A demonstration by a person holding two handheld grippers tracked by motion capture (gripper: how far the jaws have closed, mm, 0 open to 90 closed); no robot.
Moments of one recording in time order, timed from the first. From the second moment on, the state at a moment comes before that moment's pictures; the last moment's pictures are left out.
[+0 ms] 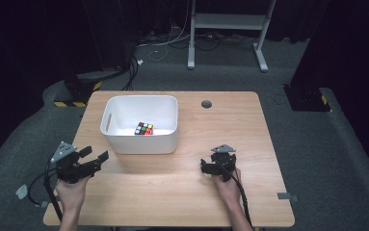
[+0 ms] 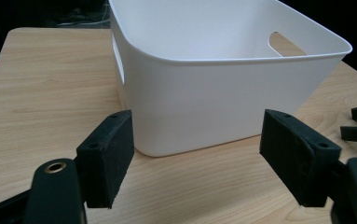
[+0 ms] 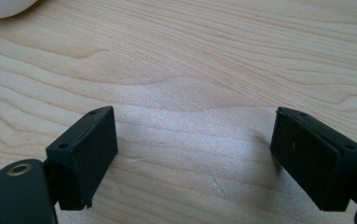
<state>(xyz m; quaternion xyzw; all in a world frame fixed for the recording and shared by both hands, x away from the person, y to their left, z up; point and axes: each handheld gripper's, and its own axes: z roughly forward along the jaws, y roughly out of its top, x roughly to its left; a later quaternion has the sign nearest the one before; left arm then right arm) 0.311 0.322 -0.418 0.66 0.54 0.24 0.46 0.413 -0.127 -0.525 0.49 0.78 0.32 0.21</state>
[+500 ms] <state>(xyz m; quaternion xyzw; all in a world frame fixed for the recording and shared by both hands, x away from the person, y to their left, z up) 0.303 0.318 -0.427 0.66 0.54 0.24 0.46 0.412 -0.127 -0.525 0.49 0.78 0.32 0.21</state>
